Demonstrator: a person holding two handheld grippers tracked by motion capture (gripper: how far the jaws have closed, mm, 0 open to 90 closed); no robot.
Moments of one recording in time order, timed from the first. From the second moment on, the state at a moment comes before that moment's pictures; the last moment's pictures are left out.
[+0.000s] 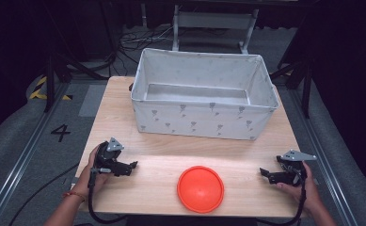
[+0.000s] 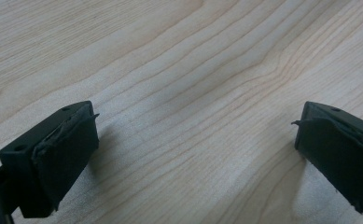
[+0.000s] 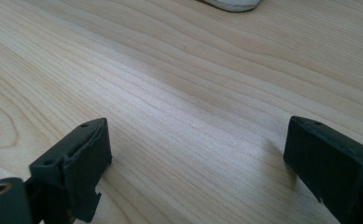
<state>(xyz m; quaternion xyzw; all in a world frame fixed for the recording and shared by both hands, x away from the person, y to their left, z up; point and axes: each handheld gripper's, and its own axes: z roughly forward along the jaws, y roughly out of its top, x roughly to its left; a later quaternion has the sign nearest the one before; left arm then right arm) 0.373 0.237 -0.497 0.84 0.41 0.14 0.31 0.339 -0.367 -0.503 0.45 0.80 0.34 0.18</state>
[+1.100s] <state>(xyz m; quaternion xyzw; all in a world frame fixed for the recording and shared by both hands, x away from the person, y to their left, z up) 0.367 0.241 -0.498 0.85 0.40 0.14 0.32 0.328 -0.328 -0.464 0.37 0.84 0.37 0.15</state>
